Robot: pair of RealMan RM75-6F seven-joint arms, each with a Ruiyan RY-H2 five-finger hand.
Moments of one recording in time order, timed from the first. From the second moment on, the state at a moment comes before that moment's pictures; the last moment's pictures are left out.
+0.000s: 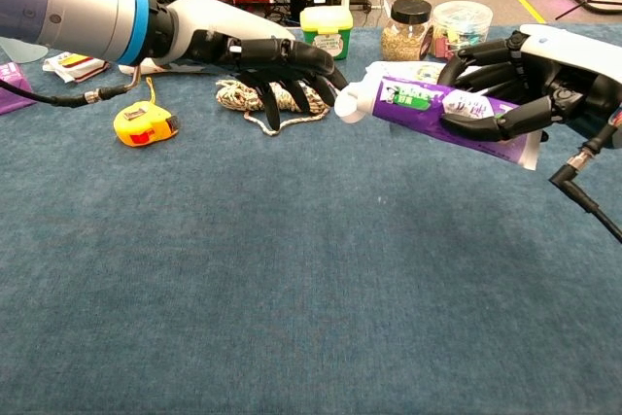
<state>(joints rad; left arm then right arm) -1.17 -1.25 -0.18 -1.71 0.84 0.40 -0.03 0.50 -1.47 0.15 -1.65 -1.41 1.10 0.51</state>
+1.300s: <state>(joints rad) -1.26 -1.26 -0.13 -1.68 0.82 0.35 -0.14 0.51 -1.49 0.19 -1.61 -1.35 1.08 0.50</state>
